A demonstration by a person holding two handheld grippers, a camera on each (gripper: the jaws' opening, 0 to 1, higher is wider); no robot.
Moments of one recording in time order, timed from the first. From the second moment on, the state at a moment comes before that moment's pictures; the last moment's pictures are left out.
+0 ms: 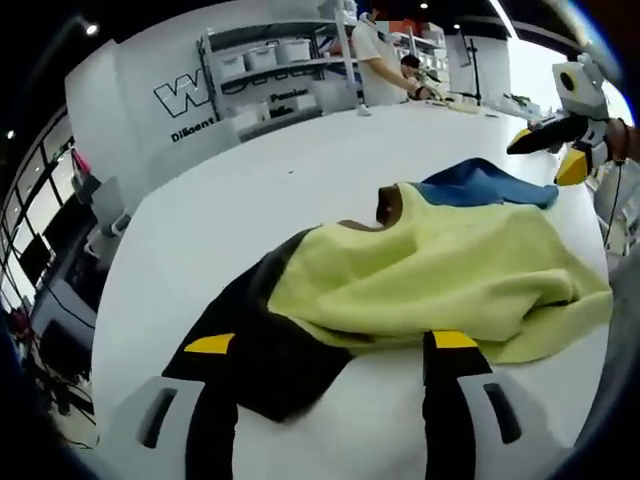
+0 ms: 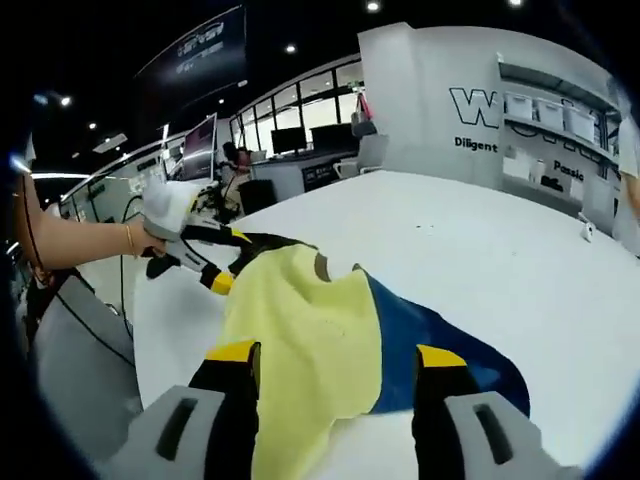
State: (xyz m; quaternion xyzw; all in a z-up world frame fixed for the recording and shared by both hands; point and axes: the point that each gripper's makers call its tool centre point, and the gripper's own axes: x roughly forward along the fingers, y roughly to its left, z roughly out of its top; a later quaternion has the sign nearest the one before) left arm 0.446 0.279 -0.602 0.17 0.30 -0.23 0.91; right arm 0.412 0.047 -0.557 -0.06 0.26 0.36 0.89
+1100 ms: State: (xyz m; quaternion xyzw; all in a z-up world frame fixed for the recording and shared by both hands) left arm 0.477 0.310 -0.627 0.10 0.38 -0.19 0.90; right arm 0.506 -0.009 -0.629 -0.16 0.33 0.29 0.89
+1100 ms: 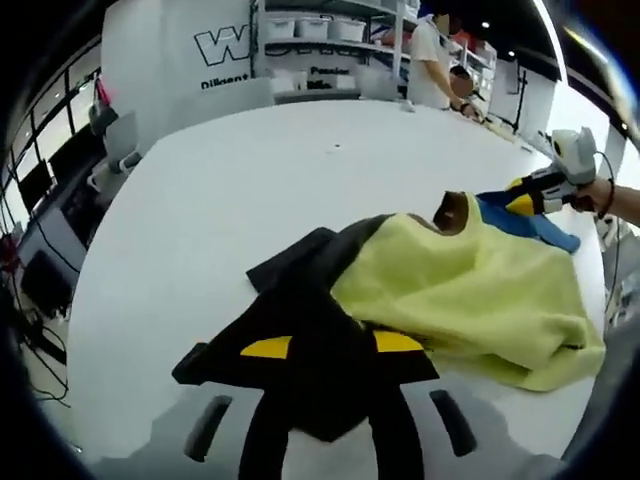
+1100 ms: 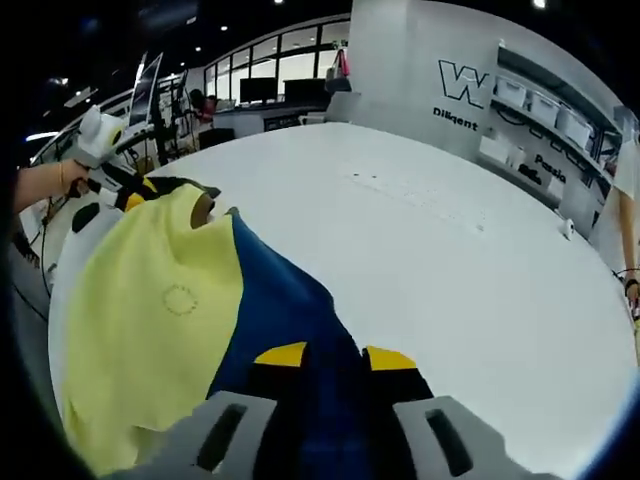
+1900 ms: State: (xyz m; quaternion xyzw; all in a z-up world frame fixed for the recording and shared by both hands) left arm 0.489 0.299 -0.532 0.19 0.26 -0.20 0.92; right arm 0.520 -0.023 -0.520 -0.17 0.20 0.26 0.93
